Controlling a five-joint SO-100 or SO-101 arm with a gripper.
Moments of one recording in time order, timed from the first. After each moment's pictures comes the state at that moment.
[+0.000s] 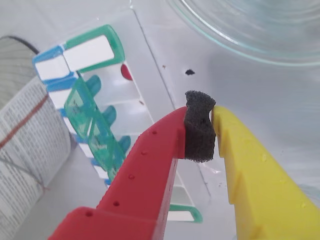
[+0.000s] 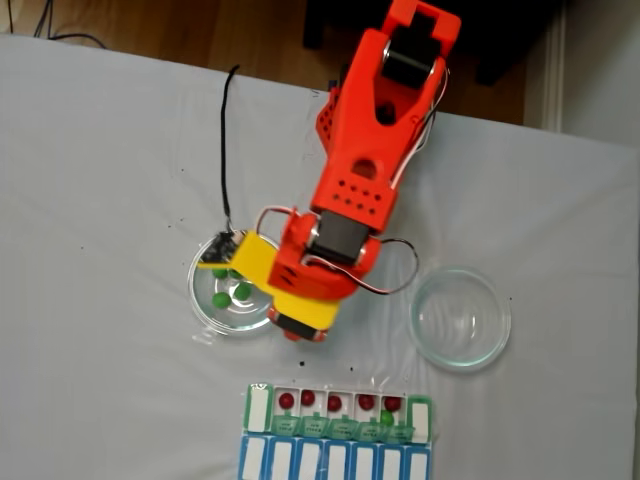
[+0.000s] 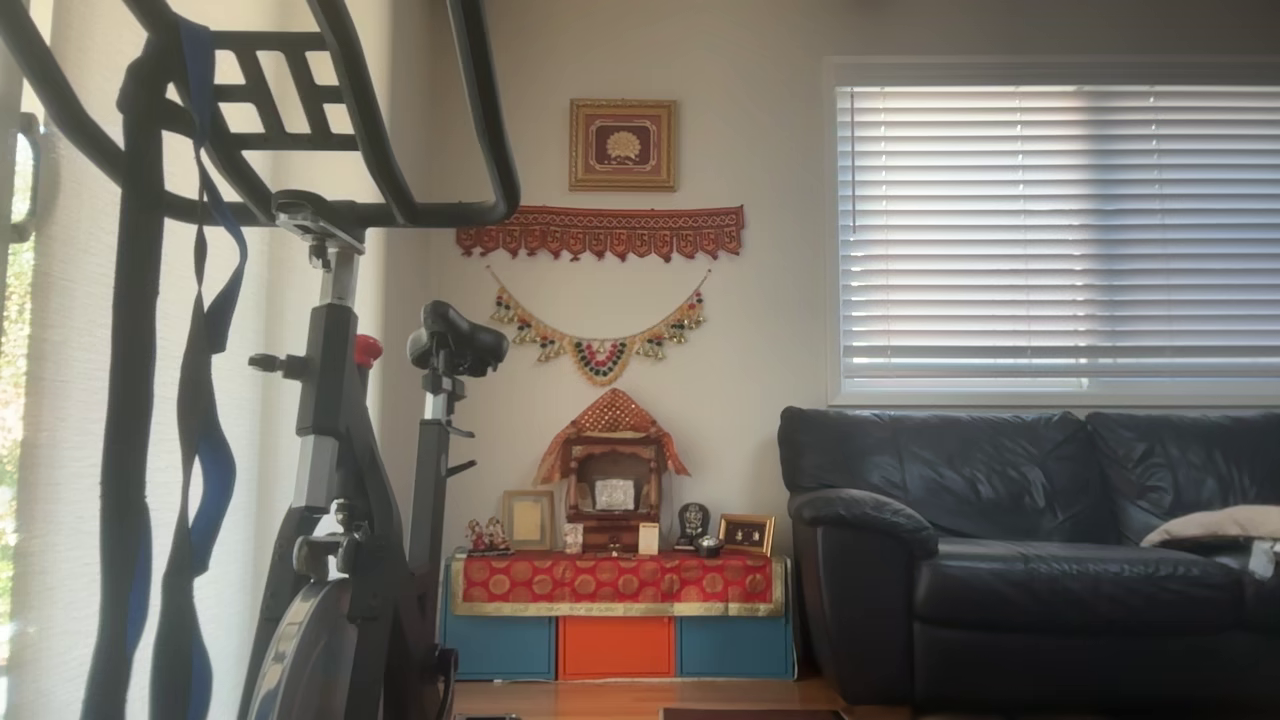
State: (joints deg) arm 13.8 120.2 110.7 61.7 4.8
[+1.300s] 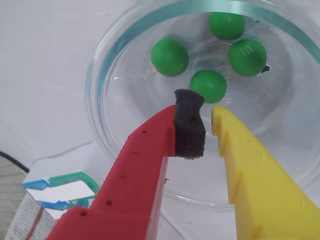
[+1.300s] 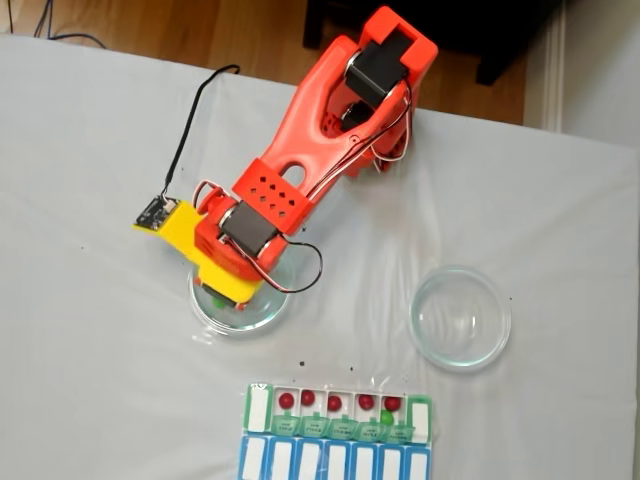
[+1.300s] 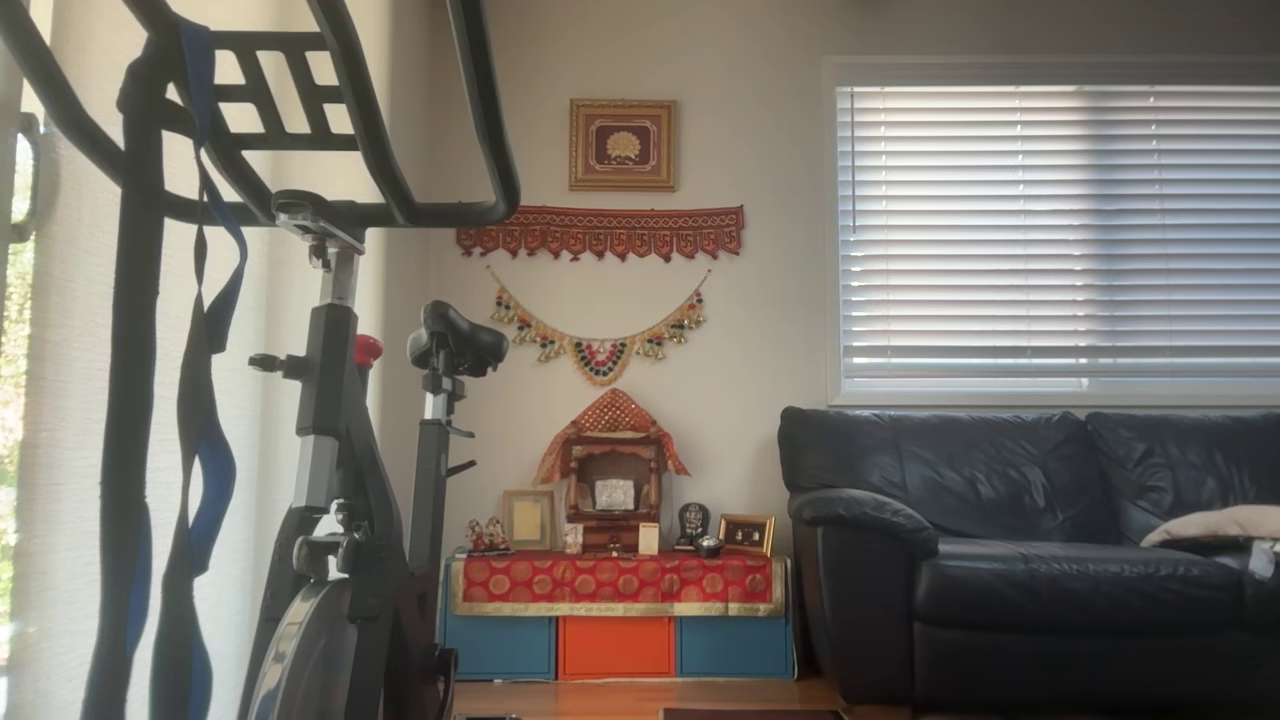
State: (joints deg) arm 30.2 109.0 108.2 62.2 -4.7
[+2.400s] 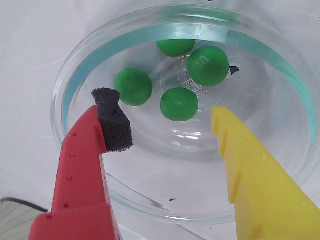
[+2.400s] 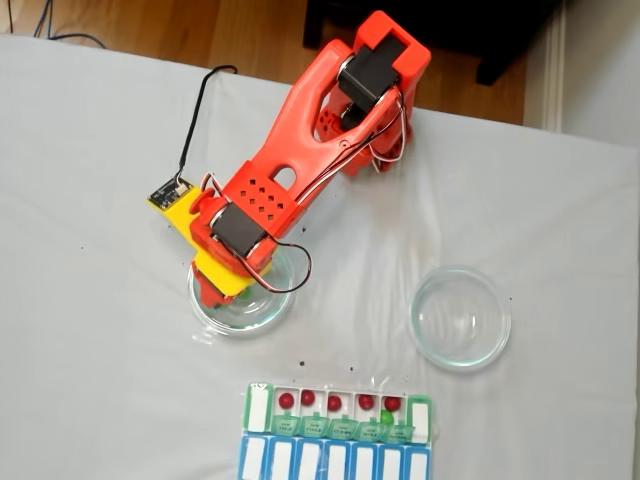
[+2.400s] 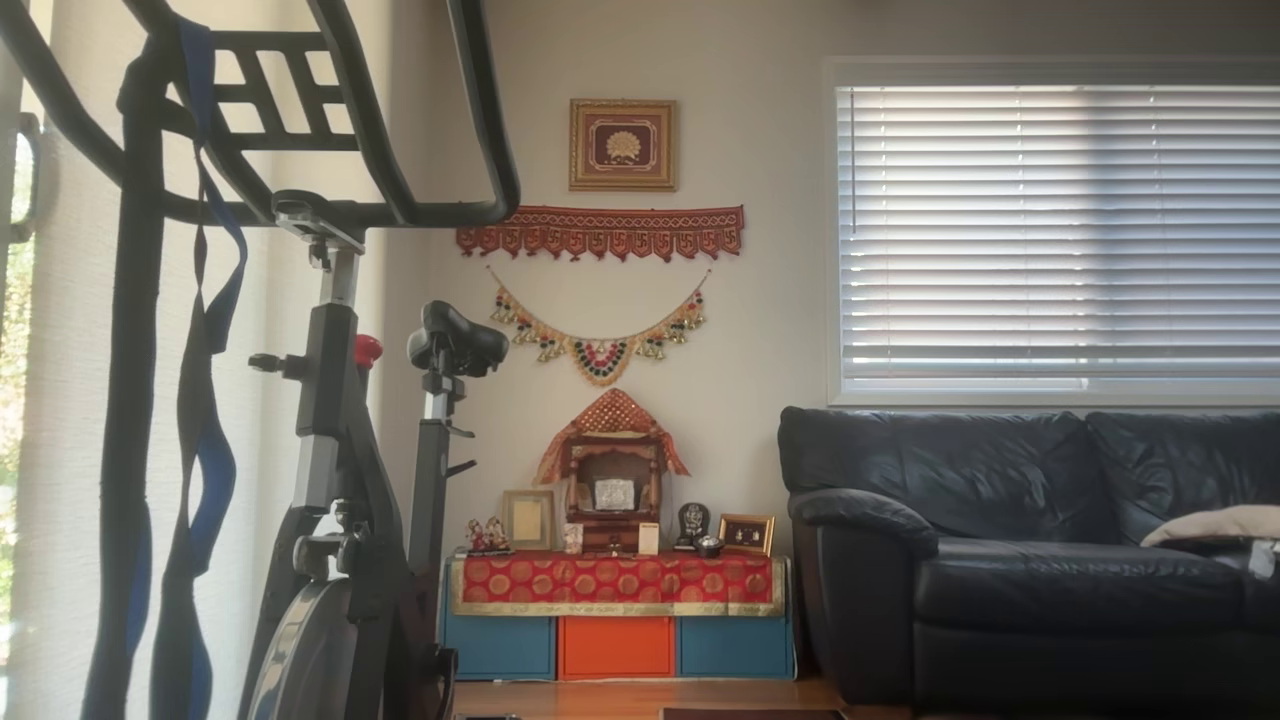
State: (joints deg) arm 31.5 106.3 108.2 65.3 6.8
